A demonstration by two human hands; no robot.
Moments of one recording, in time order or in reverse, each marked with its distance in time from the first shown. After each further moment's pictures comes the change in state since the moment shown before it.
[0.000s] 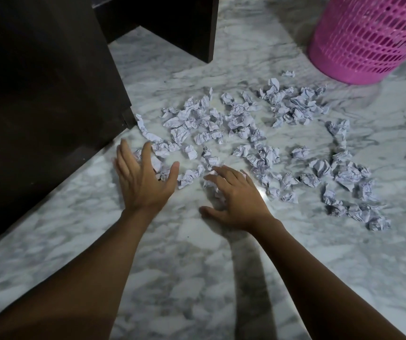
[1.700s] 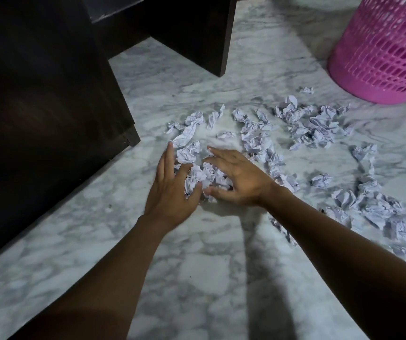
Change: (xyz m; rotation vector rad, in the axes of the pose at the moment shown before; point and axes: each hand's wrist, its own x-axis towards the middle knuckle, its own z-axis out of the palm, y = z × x) left_hand 0.032 0.017 0.038 -0.117 -0.234 0.233; right_hand 0.111 0.042 -0.027 0.044 -0.190 -0.221
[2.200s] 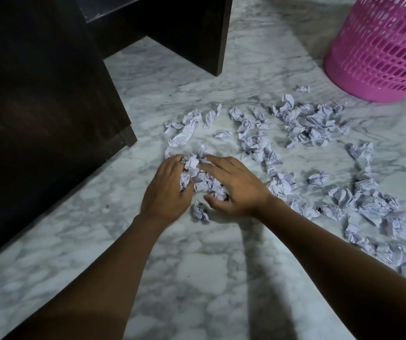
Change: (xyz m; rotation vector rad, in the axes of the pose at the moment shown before) left_hand 0.006 -0.004 -0.001 -0.091 -0.008 0.033; right_hand -0.014 -0.011 0.018 -0.063 0.180 -0.067
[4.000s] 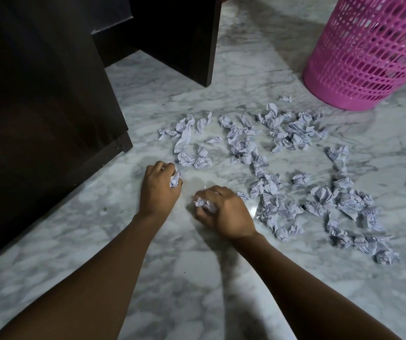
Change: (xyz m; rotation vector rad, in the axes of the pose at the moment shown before) left_hand 0.008 -0.003 0.002 0.066 0.176 -0.051; right_hand -0.032 -0.059 0.021 0.151 0.299 0.276
